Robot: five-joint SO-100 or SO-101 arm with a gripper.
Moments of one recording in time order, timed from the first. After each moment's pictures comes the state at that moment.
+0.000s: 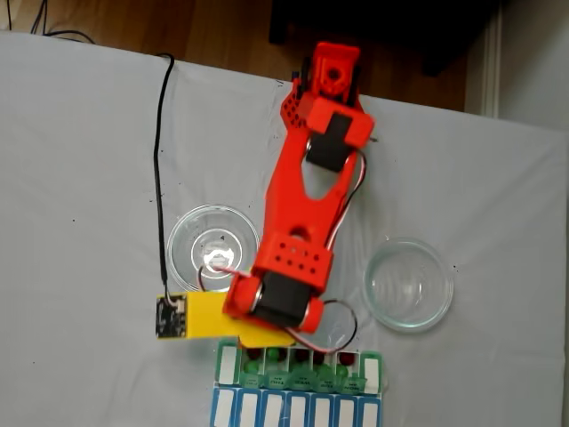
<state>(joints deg) 10.1 89.5 61.7 97.5 -16.8</state>
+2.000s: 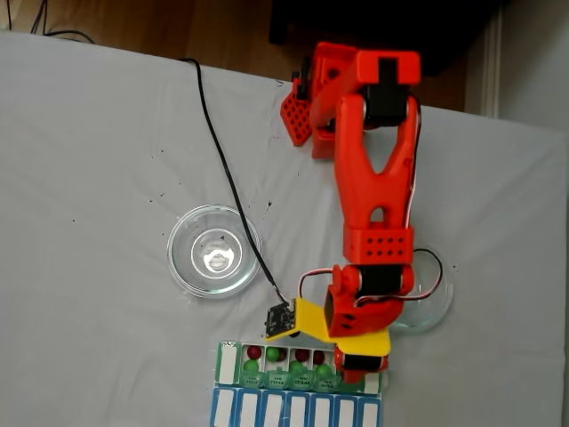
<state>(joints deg) -11.6 98.5 104.7 33.6 10.2</state>
